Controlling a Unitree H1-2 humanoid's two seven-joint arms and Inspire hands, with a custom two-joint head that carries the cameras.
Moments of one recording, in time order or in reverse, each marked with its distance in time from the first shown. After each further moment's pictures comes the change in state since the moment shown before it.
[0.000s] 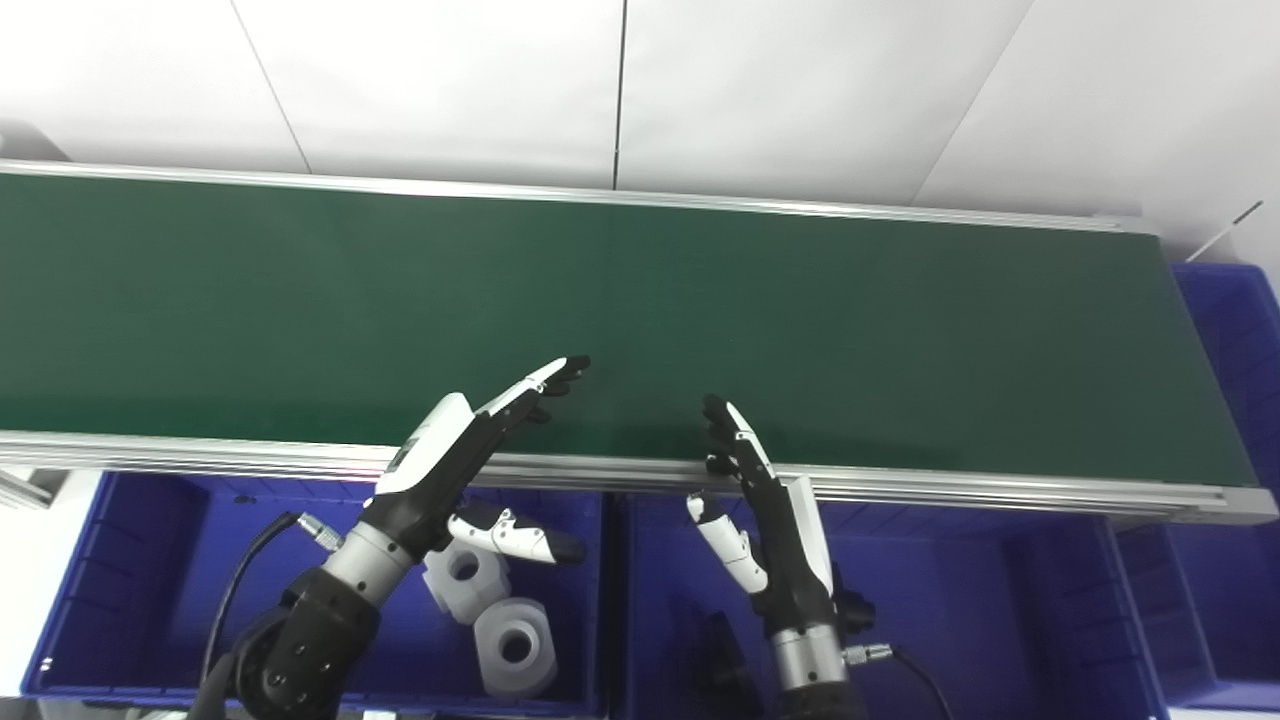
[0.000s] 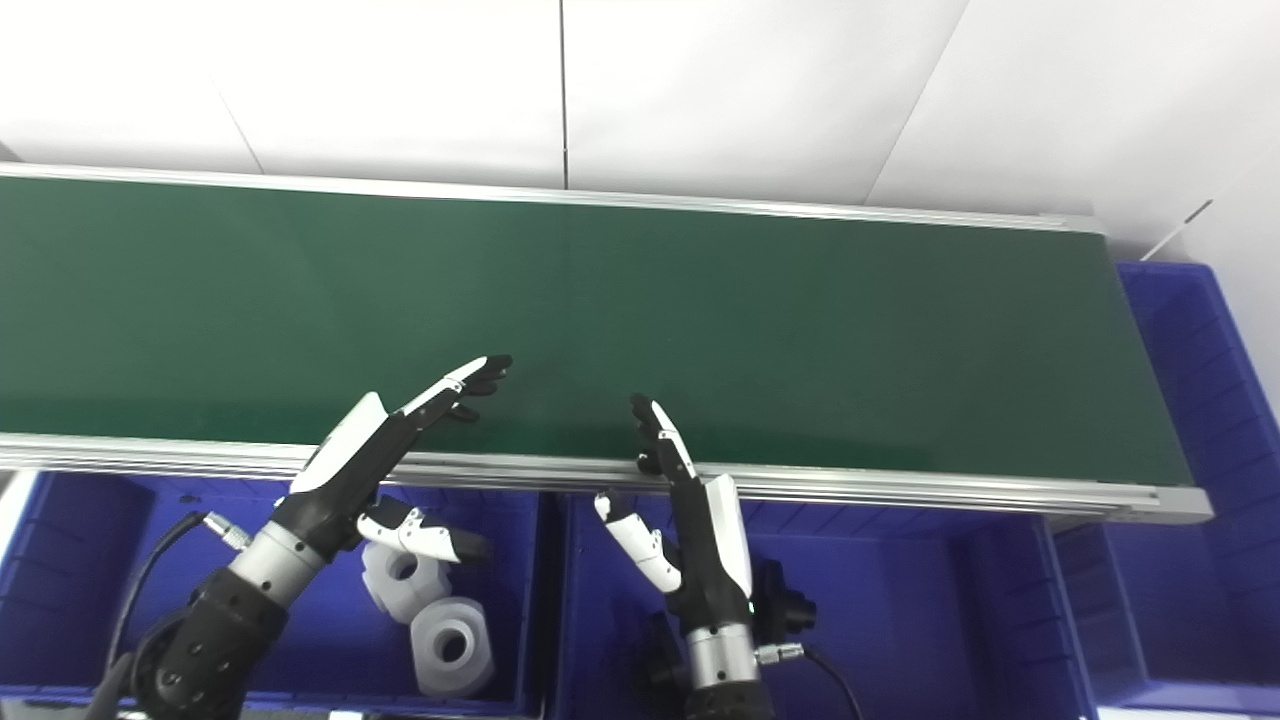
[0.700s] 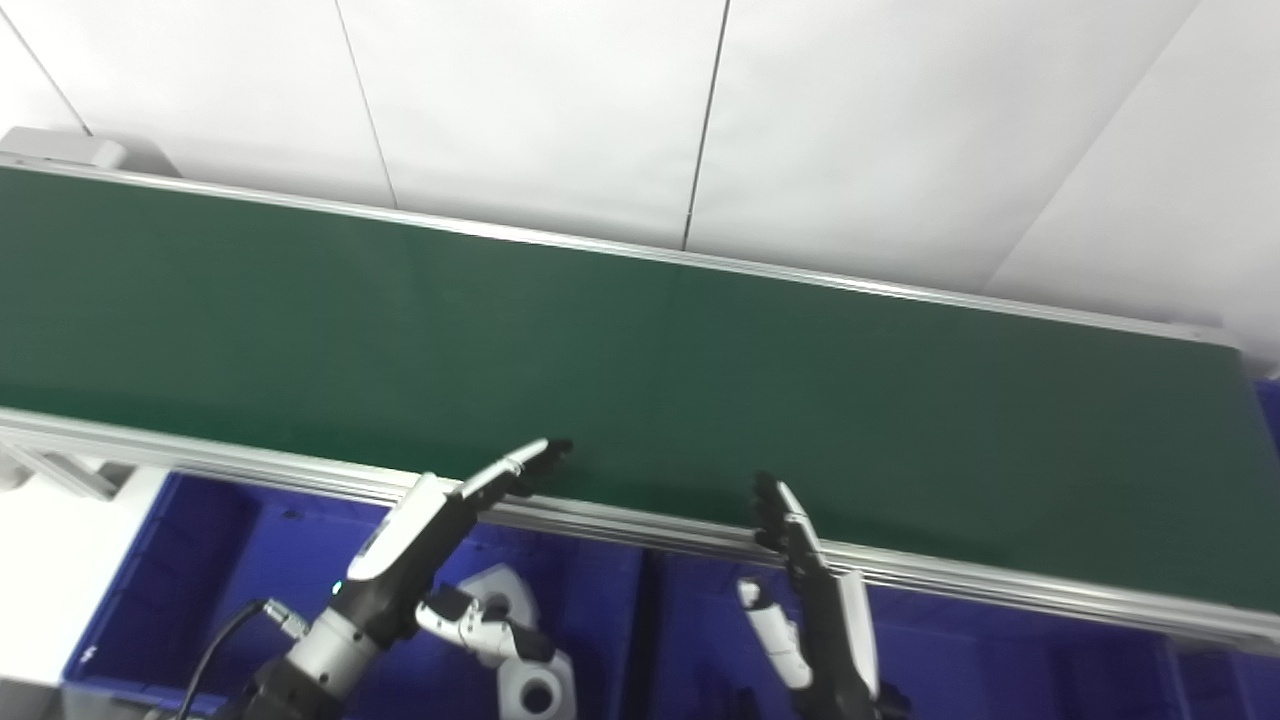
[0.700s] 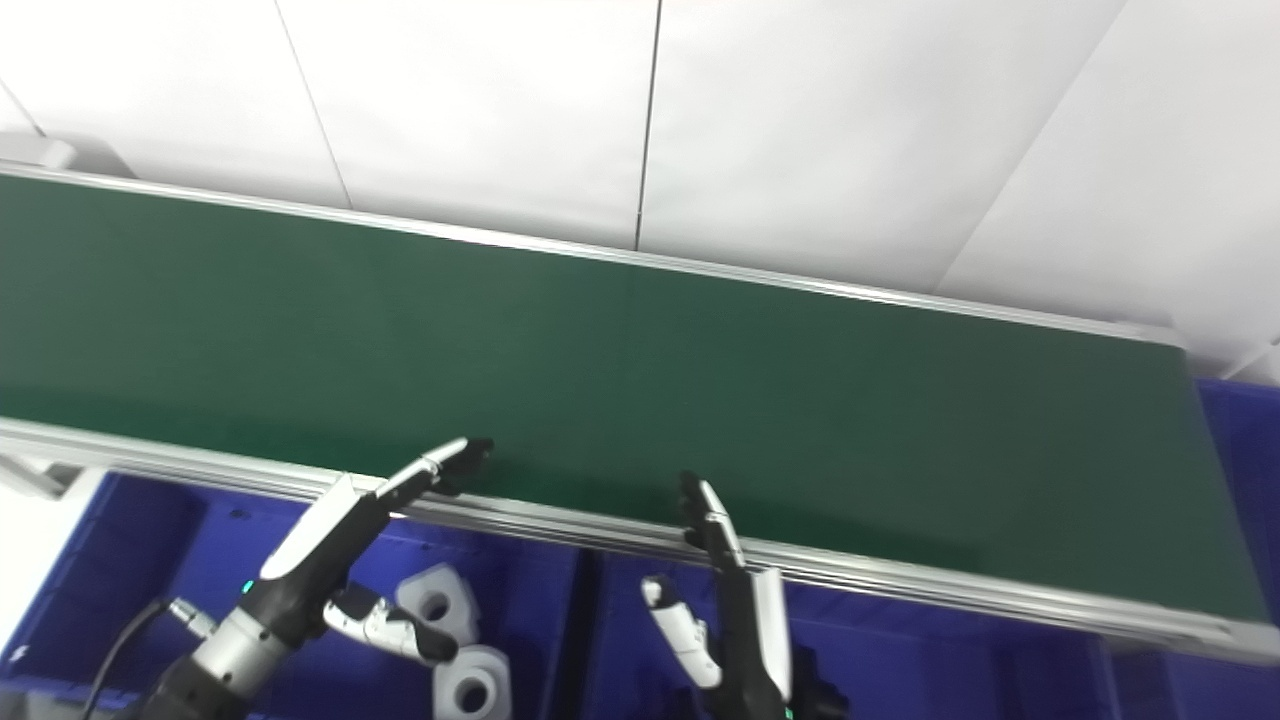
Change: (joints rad) left arm 0.121 0.014 0.096 0.034 -0.020 -0.189 0.046; right arm 0.031 -0.008 0.006 0.008 0.021 -0.051 0.000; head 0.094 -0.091
